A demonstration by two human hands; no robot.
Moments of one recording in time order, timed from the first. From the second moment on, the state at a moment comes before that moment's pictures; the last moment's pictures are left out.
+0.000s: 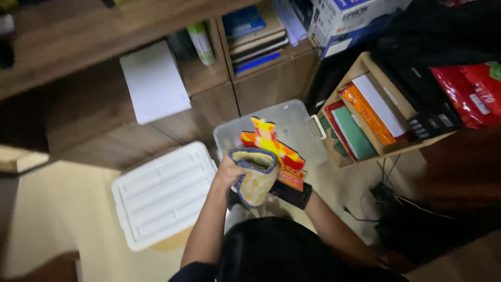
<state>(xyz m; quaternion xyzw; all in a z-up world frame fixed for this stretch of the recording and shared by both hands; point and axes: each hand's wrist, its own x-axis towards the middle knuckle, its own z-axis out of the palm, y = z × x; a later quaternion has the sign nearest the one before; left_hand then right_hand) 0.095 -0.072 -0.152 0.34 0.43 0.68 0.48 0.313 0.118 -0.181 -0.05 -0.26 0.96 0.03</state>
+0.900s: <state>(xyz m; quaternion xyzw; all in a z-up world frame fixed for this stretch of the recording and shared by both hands) -0.276 -0.129 0.056 0.39 0.41 0.79 0.24 -0.076 0.161 0.032 0.02 -0.83 0.47 0.30</state>
